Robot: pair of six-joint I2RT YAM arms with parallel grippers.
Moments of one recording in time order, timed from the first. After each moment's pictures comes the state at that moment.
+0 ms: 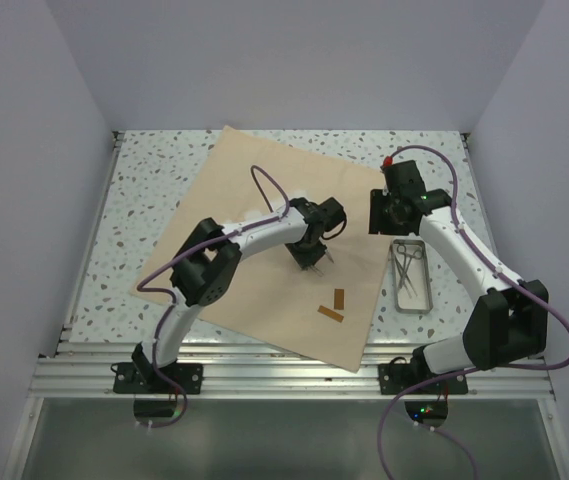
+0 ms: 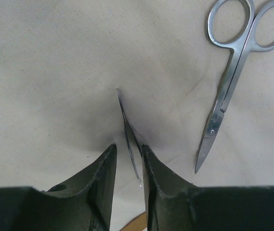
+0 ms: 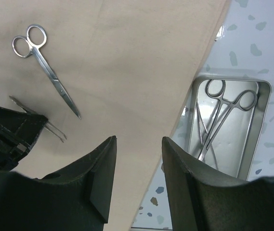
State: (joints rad) left arm -0.88 2.23 1.80 -1.00 -0.25 -1.52; right arm 0.27 1.43 1.19 -0.75 0.10 0.29
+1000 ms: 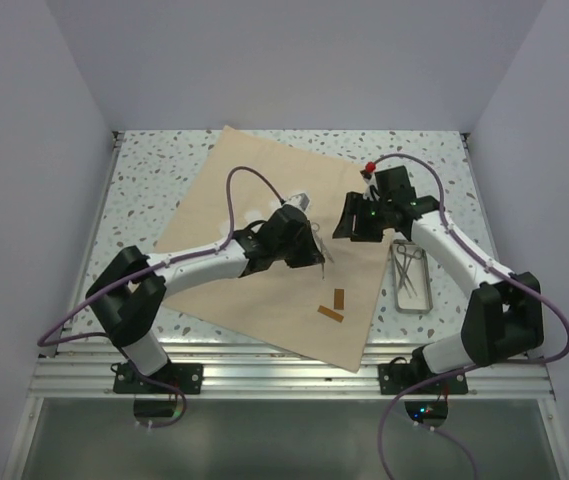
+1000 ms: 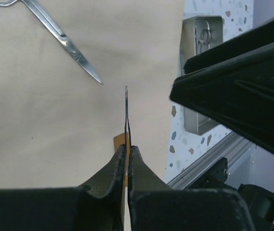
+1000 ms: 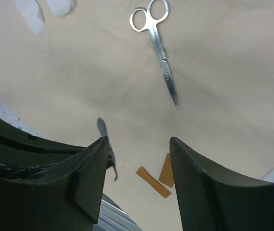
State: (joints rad) left arm -0.87 1.67 1.11 -0.14 0.03 -0.92; right arm 0.30 1.46 1.11 -0.59 -0.29 0.43
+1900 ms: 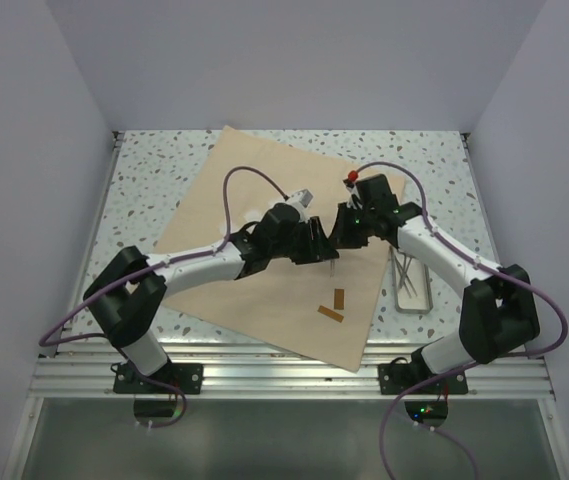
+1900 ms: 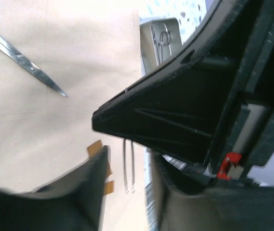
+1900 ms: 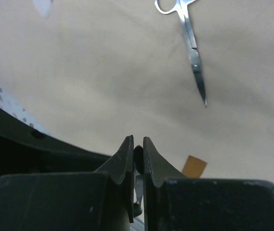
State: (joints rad) left arm -0.86 1.66 1.05 0.07 0.15 -0.89; right arm 0.42 1.49 1.07 -0.51 -0.30 0.52
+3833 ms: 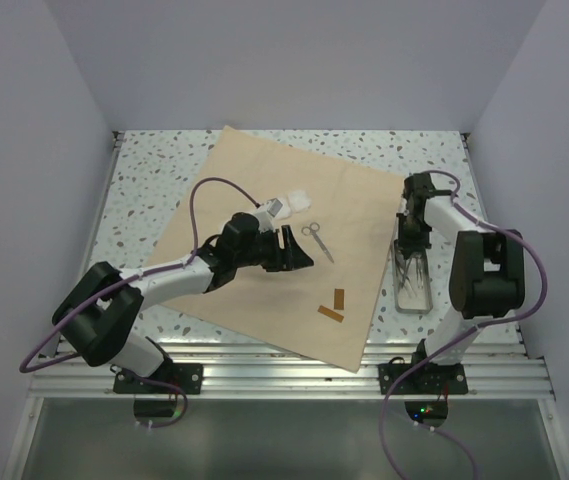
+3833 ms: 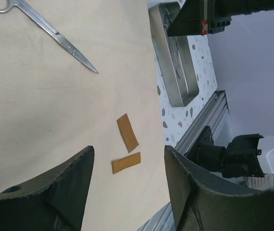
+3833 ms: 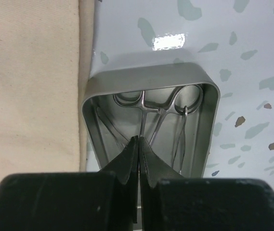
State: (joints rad) left arm -0.70 1.49 0.73 0.28 0.36 -0.80; right arm 0.03 1.73 1.14 -0.76 0.14 0.15
